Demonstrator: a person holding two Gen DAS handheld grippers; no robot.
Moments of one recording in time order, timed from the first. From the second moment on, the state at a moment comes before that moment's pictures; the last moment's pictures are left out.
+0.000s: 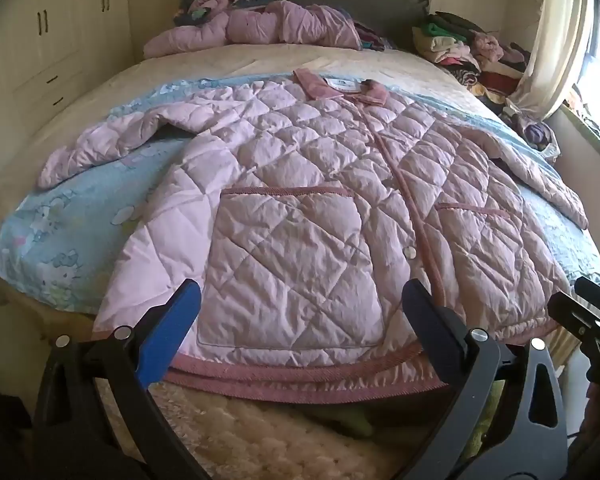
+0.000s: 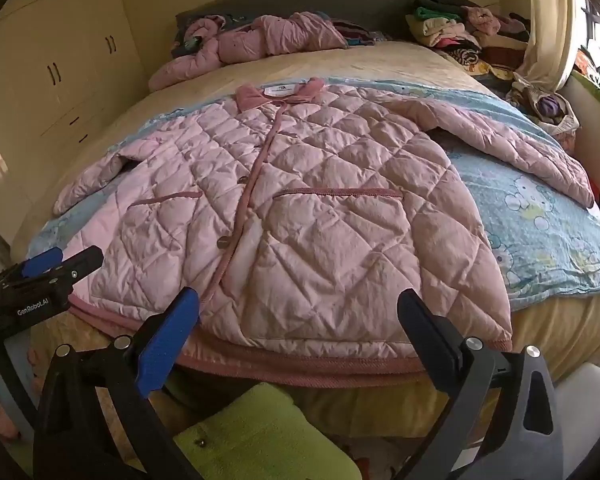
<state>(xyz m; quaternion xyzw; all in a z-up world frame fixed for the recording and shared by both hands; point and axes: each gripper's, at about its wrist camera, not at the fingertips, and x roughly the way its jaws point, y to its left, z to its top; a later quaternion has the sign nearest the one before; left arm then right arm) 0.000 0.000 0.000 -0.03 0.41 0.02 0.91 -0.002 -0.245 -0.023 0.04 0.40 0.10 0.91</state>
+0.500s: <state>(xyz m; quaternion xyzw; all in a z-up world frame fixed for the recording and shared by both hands) -0.002 0.000 0.000 -0.03 0.40 0.02 0.91 -0.011 -0.237 -0.023 0.04 0.39 0.10 0.91</state>
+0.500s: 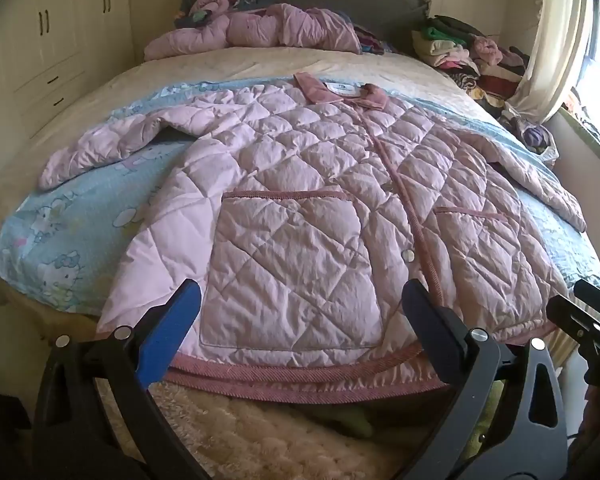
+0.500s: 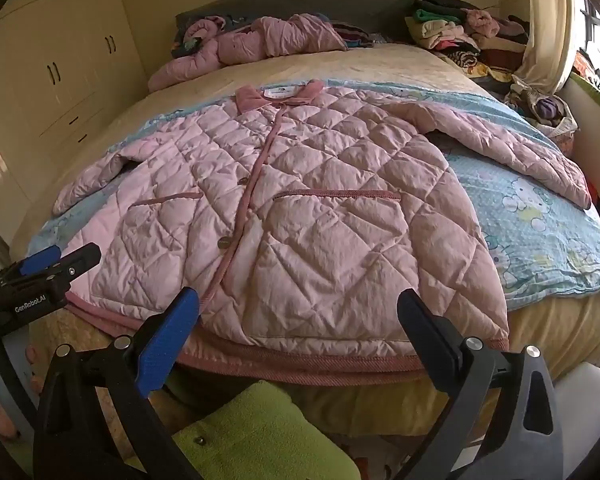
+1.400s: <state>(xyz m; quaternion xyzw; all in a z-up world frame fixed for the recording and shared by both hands) -0.002 -0.002 0.009 -0.03 0.40 0.02 0.92 -0.010 -0.243 -0.019 0.04 0.39 0.11 0.91</state>
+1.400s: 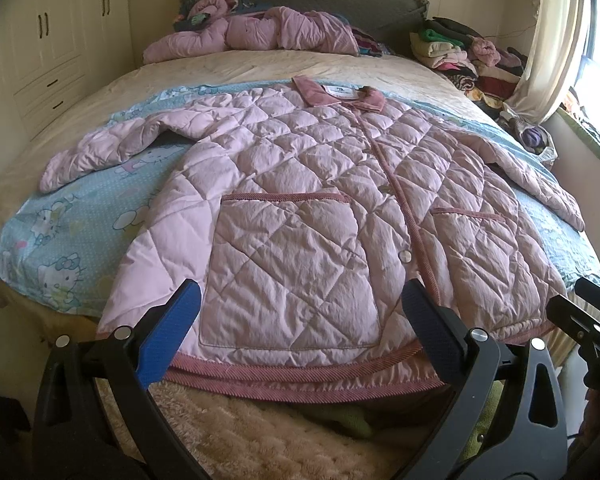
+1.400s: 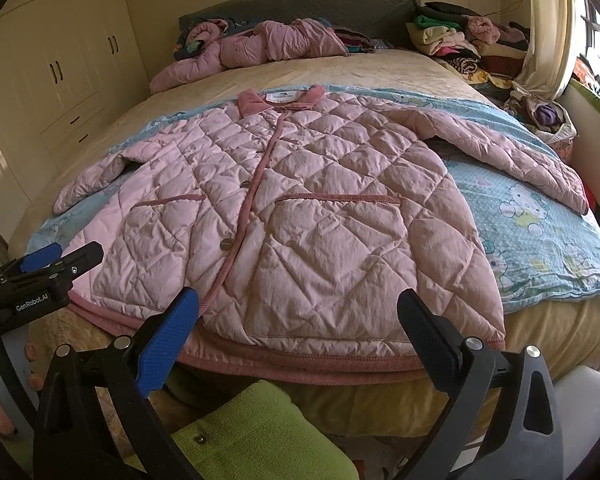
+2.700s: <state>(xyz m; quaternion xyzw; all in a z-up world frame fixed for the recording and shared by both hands) -0.002 -0.009 0.013 -0.03 0.40 0.02 0.91 0.008 -0.234 -0.020 0.04 0.39 0.13 0.91</state>
